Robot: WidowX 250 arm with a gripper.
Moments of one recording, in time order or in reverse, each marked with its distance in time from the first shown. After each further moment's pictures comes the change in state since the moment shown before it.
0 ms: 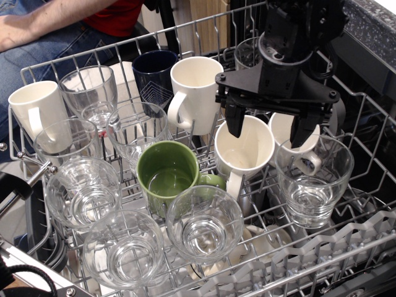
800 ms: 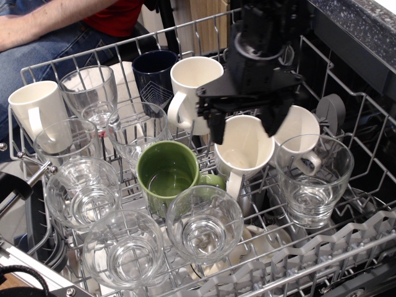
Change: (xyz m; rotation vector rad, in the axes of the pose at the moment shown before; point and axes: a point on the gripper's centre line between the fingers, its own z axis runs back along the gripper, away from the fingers) arm 0.013 0.028 -0.026 0.075 0.089 0.497
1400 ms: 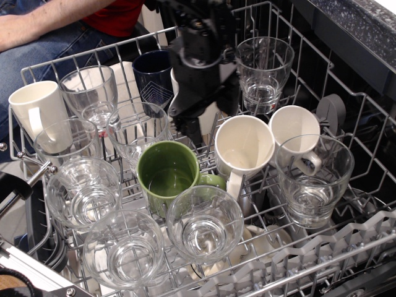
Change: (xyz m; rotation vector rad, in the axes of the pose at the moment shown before) arm 0.051 0.021 -0.041 -0.130 0.007 0.539
